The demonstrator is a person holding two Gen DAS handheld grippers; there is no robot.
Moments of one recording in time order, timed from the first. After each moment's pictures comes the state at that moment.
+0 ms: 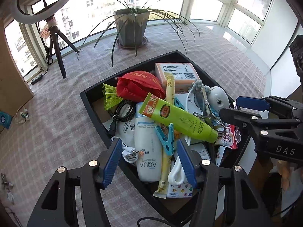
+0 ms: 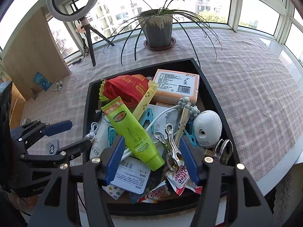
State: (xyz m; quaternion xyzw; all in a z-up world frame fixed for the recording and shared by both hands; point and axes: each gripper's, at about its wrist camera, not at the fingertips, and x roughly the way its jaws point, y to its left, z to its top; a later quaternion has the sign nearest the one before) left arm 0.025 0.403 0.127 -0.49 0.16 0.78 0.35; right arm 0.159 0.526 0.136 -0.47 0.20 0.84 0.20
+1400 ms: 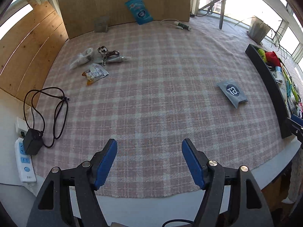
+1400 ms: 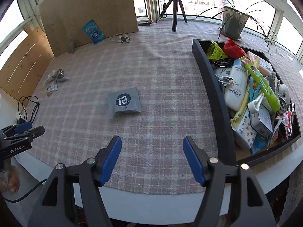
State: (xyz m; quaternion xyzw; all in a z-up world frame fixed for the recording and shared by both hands) left arm 0.067 -0.023 0.069 -0.55 0.07 0.83 0.08; right arm 0.115 0.220 0.086 -0.49 0.14 0.85 0.14
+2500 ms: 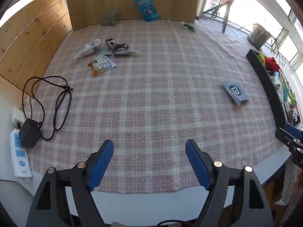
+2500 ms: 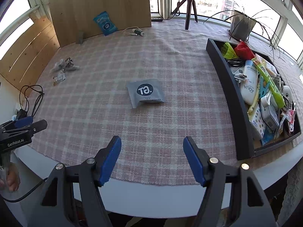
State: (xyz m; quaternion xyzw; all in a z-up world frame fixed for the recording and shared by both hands) left arm 0.069 -0.041 0.066 -0.55 0.04 0.83 0.09; right arm 0.110 0.172 0.085 -0.50 0.12 0.84 0.14
